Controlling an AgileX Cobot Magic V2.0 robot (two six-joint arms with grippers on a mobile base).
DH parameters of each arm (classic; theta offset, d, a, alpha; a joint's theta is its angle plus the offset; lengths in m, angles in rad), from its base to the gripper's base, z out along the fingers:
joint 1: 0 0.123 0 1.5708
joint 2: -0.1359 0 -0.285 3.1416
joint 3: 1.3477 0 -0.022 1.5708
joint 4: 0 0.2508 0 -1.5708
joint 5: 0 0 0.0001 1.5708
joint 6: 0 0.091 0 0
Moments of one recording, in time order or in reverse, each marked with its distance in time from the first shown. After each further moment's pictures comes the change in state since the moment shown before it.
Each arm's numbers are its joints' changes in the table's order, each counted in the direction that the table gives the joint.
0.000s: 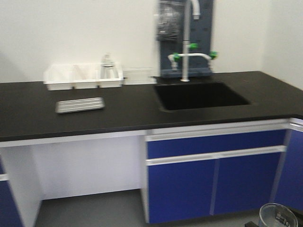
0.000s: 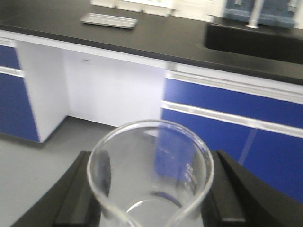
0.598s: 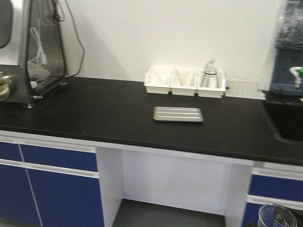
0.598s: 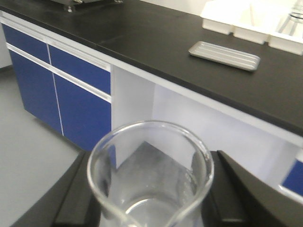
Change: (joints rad) left arm 0.000 0.000 0.000 0.000 0.000 0.000; right arm 0.000 0.000 0.000 0.000 0.000 0.000
